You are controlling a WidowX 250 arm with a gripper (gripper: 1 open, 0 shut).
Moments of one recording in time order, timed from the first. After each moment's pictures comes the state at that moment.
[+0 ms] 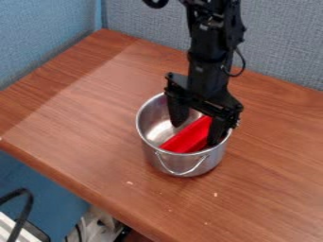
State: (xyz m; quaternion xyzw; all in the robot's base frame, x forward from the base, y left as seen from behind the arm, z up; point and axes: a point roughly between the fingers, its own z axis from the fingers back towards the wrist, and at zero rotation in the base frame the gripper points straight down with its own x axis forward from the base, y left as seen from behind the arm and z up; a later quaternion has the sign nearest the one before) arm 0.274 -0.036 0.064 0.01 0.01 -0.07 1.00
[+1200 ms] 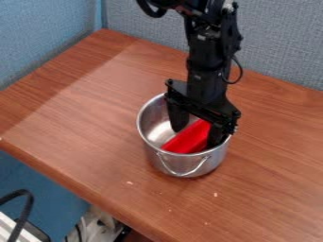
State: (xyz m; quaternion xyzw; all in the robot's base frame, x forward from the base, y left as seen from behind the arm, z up) arm 0.276 -0.035 0.056 0.00 0.01 -0.08 1.00
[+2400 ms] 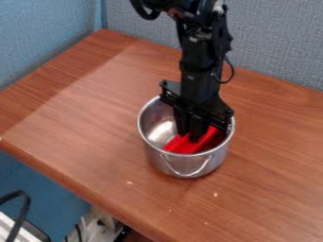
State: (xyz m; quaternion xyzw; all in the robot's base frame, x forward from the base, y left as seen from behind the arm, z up) arm 0.278 -0.027 0.049 0.00 0.01 -0.07 1.00
